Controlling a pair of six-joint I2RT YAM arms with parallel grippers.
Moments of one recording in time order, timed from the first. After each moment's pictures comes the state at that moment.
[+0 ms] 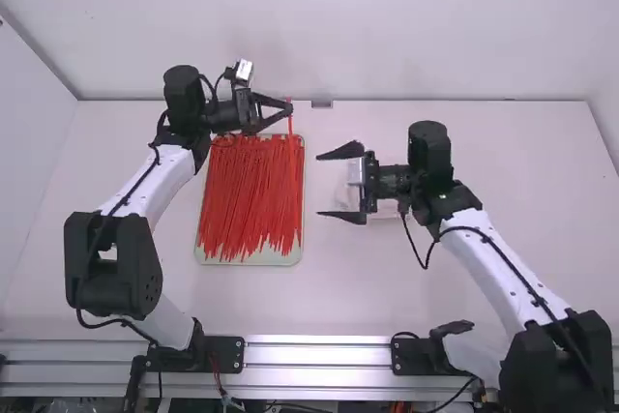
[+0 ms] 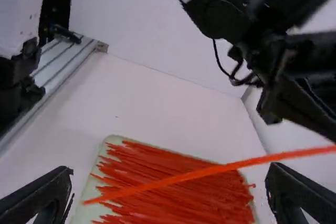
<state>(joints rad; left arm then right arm) -0.02 1.68 1.23 0.29 1.27 -0.99 0.32 1.30 0.89 -0.04 -1.24 -0.85</state>
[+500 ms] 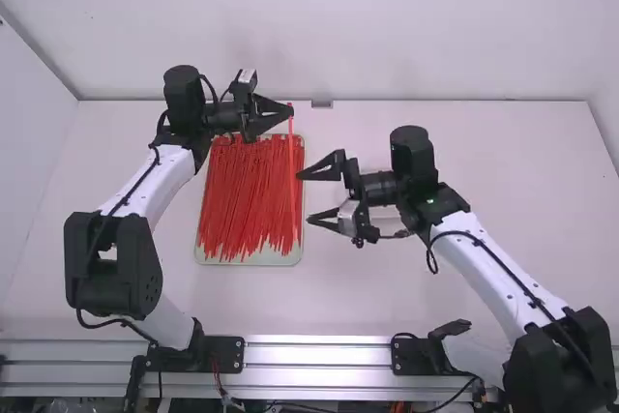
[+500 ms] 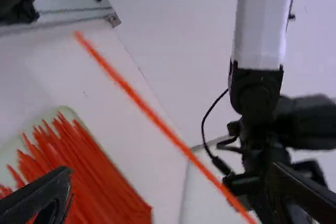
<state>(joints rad) -0.02 1.68 1.23 0.29 1.32 -1.39 0.42 1.30 0.89 -0.04 -1.24 -1.57</state>
